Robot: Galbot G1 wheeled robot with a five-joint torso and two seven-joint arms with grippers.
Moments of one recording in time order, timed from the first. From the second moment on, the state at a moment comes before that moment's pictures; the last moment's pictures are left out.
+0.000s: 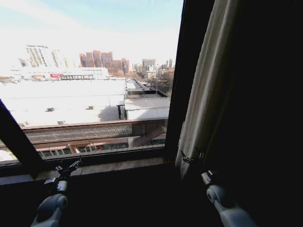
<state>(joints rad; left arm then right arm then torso) 1.27 -1.13 -0.80 -1.60 -0.55 -0.08 -0.02 -1.20 1.06 0.49 1.69 0.35 0.16 -0.07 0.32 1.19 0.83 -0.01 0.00</state>
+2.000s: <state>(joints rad) 1.27 -1.13 -0.80 -1.60 -0.55 -0.08 -0.02 -1.20 1.06 0.49 1.68 0.35 0.16 -0.07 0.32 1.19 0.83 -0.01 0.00</state>
